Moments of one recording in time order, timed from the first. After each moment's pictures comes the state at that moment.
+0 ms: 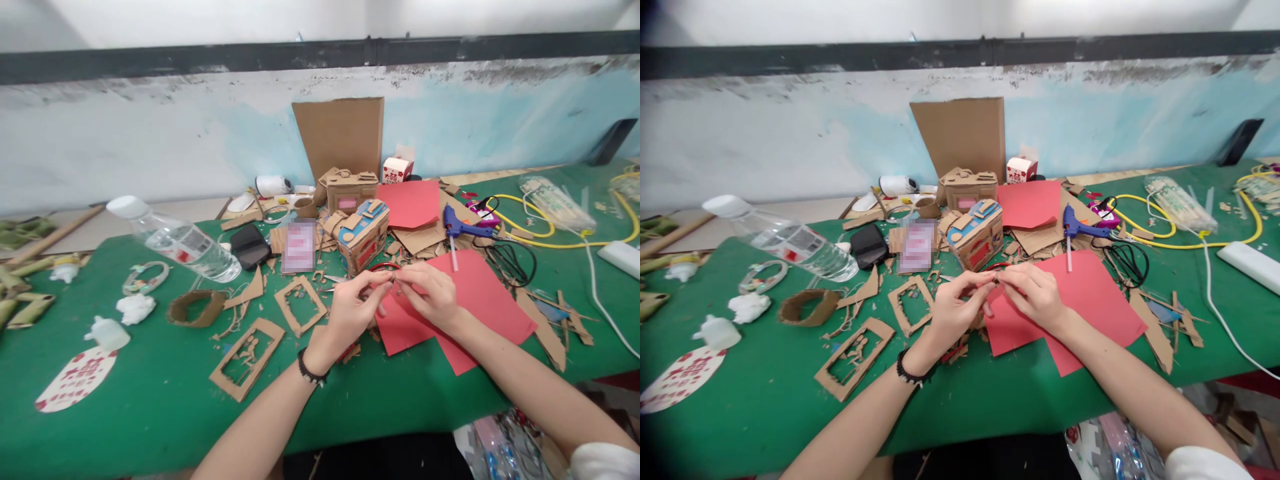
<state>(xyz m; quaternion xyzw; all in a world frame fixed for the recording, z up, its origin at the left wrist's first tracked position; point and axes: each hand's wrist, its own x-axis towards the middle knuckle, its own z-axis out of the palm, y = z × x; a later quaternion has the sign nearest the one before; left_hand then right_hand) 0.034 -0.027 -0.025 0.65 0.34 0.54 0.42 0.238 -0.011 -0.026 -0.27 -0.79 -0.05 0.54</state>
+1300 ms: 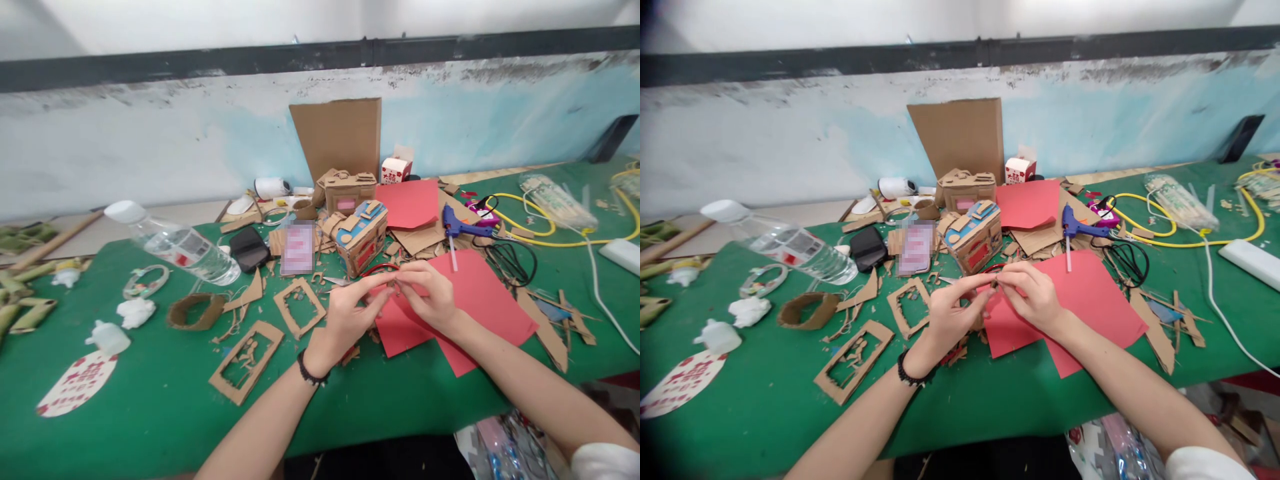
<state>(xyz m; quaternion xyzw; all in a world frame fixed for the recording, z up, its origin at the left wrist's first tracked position) 0.029 -0.029 -0.015 0.75 0.31 0.54 0.21 0.234 -0.013 -0.025 -0.27 -0.77 0.01 0.58</state>
